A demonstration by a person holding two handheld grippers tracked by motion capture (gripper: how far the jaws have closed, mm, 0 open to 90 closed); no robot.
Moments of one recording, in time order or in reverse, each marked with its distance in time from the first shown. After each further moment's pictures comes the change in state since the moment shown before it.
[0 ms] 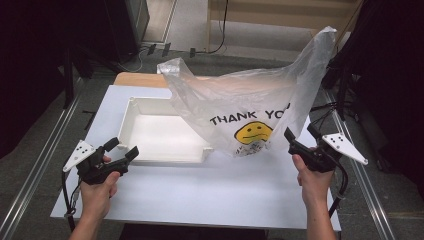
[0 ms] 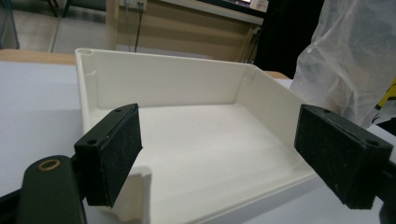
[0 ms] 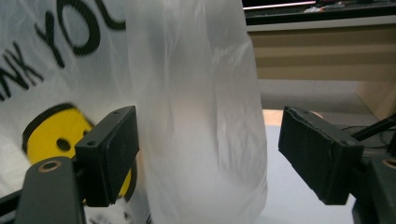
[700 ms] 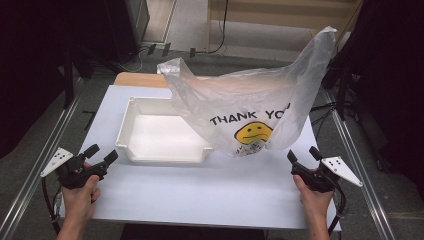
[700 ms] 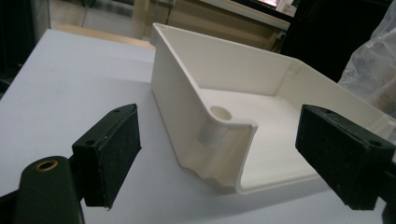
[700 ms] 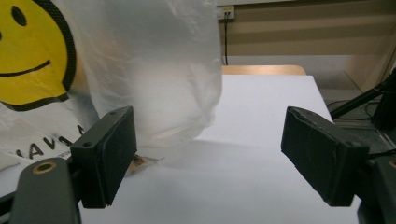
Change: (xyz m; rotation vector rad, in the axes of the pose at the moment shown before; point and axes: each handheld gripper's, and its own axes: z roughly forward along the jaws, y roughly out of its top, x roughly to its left) left arm 0.061 -0.026 -0.027 -0.019 0.069 -0.089; right arm -0.027 -0.077 -0.017 0.059 -0.026 0.020
